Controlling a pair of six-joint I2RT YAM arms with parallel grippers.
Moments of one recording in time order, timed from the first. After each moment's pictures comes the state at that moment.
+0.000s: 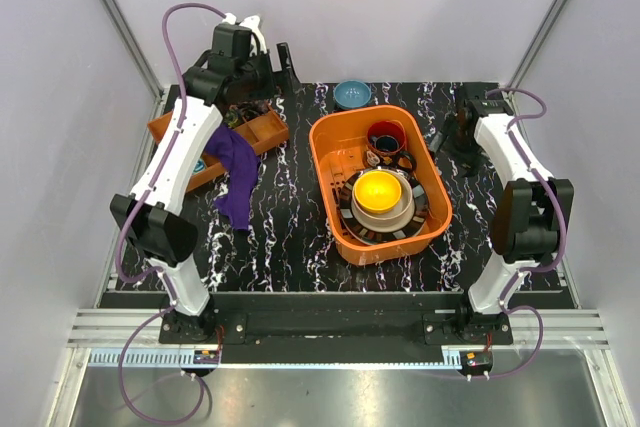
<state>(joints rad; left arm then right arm) -0.33 1.79 2.04 -0.81 0.12 -0.39 0.05 1.78 1.53 -0.97 0.15 0.64</state>
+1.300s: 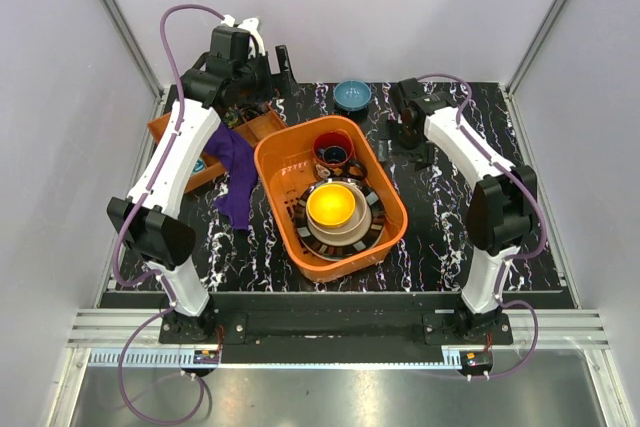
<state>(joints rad) -0.33 1.76 2.00 -0.81 0.10 -0.38 0.34 1.89 1.69 -1.04 0.07 0.42</state>
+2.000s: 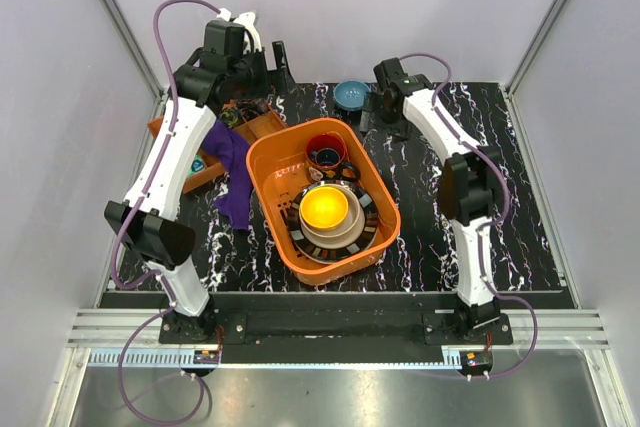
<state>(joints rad) -0.32 1.76 2.07 -0.87 0.10 -0.35 0.35 2.20 2.09 -0.99 0.09 0.48</state>
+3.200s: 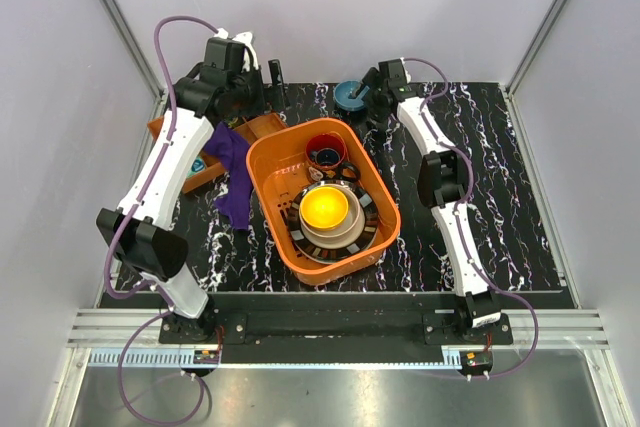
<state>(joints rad) -0.32 1.67 1.90 -0.88 0.06 -0.37 0.26 2.78 2.68 -0.59 -0.09 0.90</state>
